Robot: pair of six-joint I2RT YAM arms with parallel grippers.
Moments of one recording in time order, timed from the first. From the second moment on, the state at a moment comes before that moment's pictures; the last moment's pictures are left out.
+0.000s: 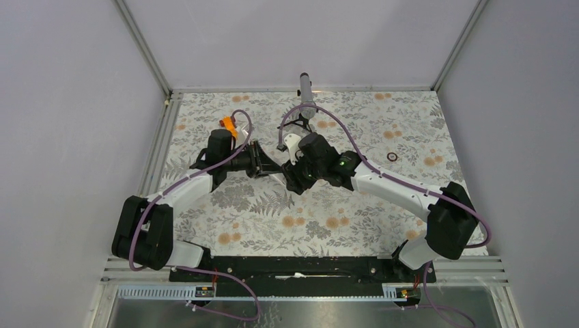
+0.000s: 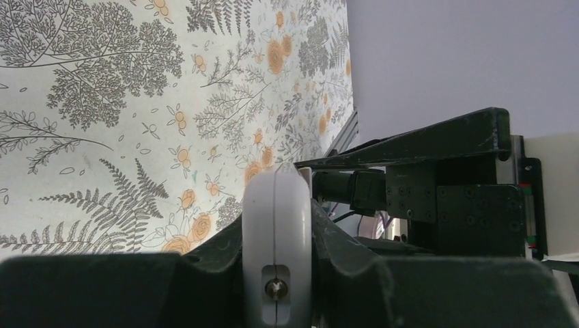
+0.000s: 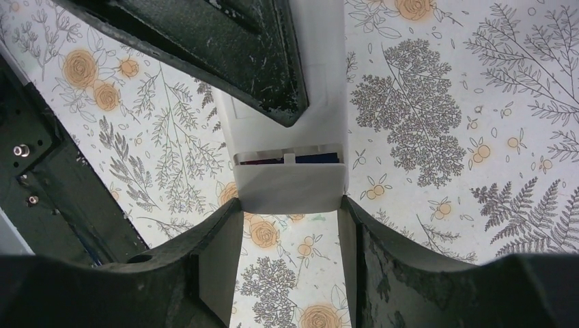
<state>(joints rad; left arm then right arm) -0.30 1.38 0.73 0.11 0.87 -0.85 0.87 1.53 1.17 -0.43 -0.14 0.05</state>
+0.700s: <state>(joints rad) -0.28 1.31 0.76 -0.24 0.61 -0.61 0.86 1.51 1.04 -0.45 -0.03 0.02</state>
